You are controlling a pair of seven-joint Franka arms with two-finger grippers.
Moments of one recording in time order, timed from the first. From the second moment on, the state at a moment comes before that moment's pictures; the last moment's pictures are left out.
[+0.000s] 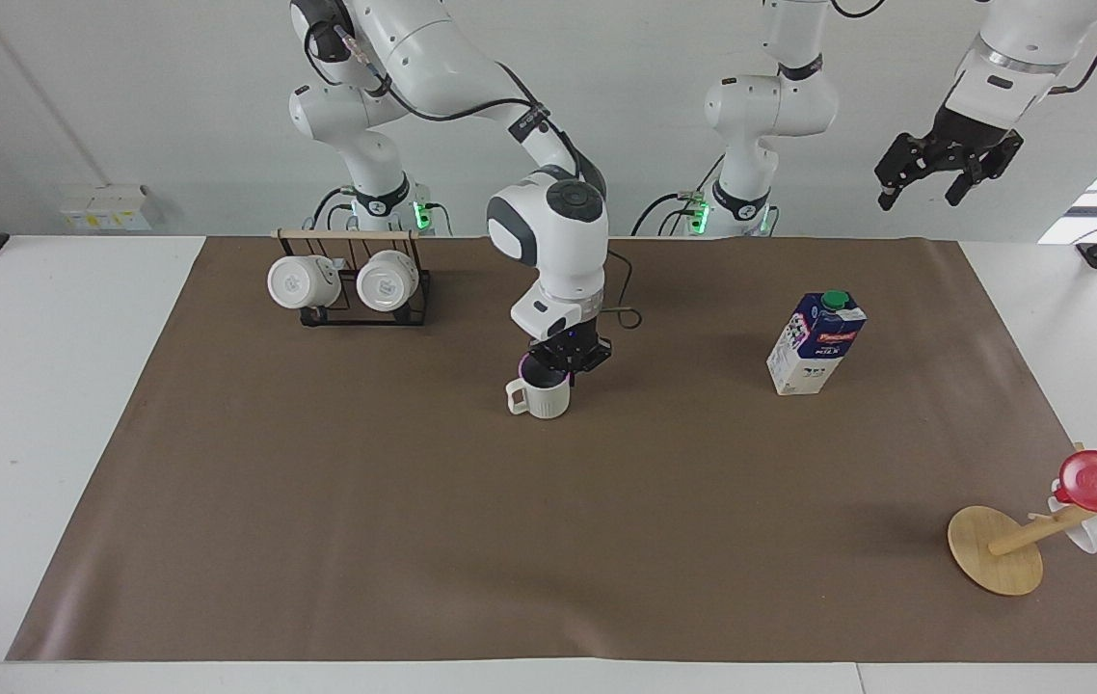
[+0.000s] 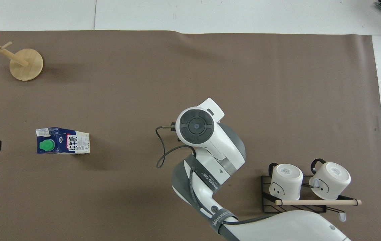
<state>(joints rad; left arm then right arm) -0.12 -0.24 0.10 -1.75 0.03 1.49 -0.05 0.51 0.40 0.15 -1.76 -0.16 2.26 0.80</state>
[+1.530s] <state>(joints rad) -0.12 -0.24 0.09 -1.83 0.03 1.58 -0.05 0.27 0.09 0.14 -1.72 -0.15 2.00 0.65</state>
